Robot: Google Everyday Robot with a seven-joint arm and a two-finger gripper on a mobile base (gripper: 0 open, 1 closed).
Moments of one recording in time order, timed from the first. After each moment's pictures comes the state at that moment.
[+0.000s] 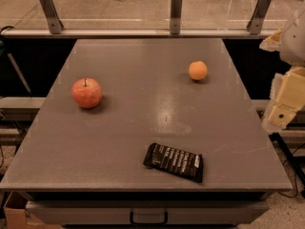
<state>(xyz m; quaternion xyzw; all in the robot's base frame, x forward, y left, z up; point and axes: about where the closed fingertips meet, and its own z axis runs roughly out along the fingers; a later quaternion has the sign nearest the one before) 0.438 -0.217 0.977 -0.60 0.78 -0.03 0.16</state>
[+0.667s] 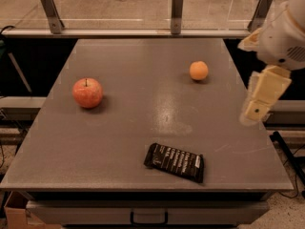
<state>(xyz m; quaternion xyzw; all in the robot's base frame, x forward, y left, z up) 0.462 -0.188 0.964 -0.62 0.76 0.00 0.19</state>
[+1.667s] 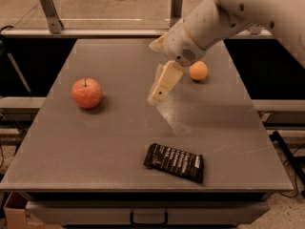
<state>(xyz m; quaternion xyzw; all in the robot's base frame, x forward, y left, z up) 0.565 -0.008 0.913 -0.67 0.65 0.18 0.31</state>
